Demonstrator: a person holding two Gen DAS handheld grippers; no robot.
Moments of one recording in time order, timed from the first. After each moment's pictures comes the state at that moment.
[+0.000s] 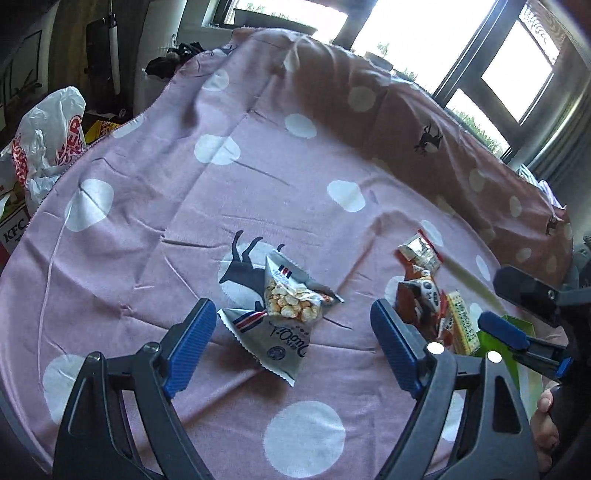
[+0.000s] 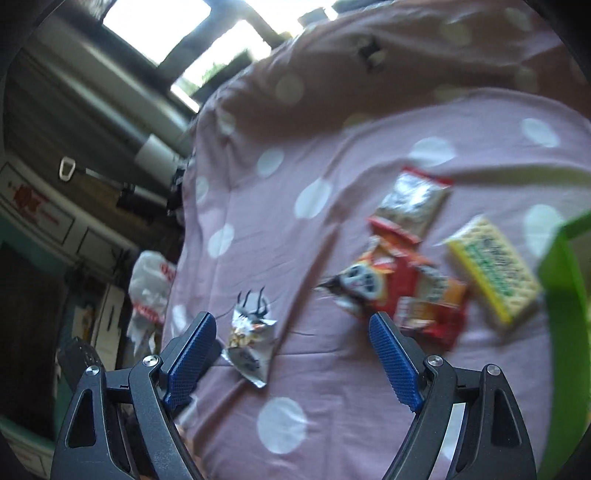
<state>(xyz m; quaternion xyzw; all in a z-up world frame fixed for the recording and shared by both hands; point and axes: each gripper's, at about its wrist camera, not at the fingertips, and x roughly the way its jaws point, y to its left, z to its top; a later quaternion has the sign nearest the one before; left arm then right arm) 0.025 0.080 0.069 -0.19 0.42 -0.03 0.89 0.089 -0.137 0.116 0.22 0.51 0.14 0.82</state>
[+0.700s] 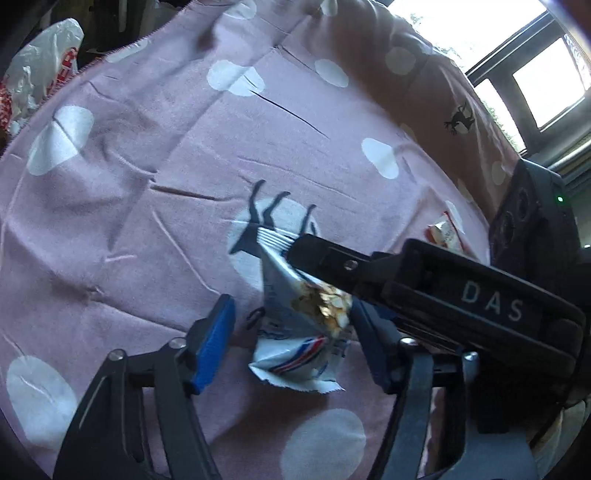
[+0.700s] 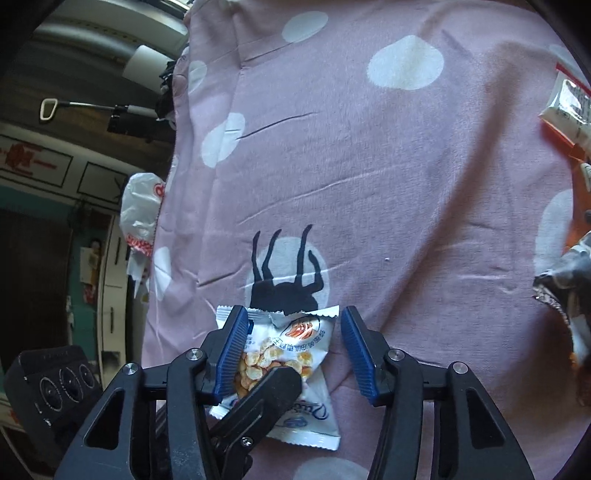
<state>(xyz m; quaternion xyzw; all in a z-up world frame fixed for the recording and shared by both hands) 0.056 0.103 0.022 -0.26 0.50 -0.06 0.82 0.150 -0.034 0.005 0.21 0.63 0.22 0.71</state>
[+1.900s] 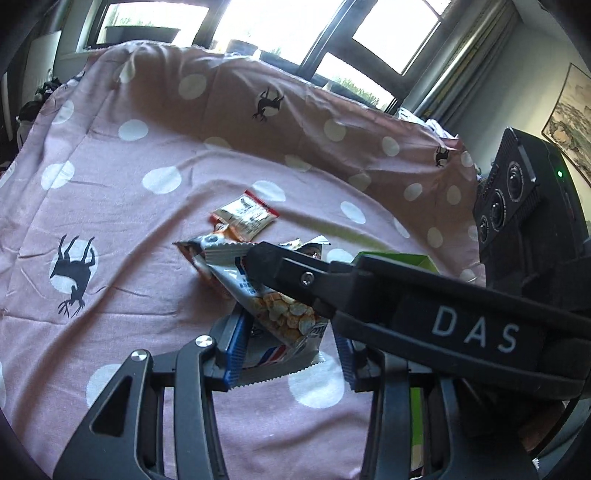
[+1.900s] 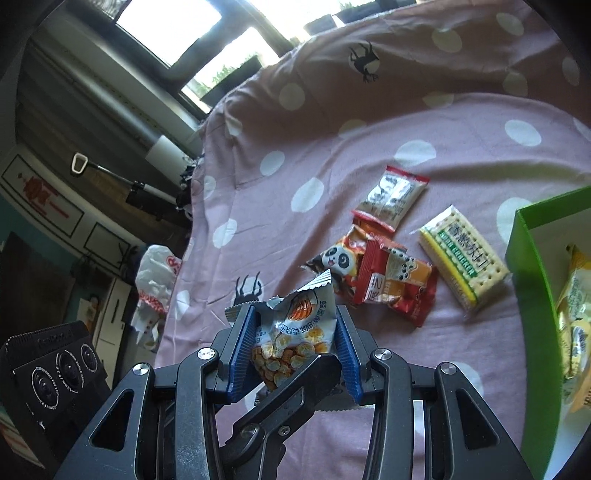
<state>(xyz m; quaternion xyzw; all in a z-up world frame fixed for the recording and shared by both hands) -0.023 -0.057 0.113 -0.14 0.38 -0.25 0.88 0.041 -0.178 0.135 0.22 0.48 0.15 0.84</state>
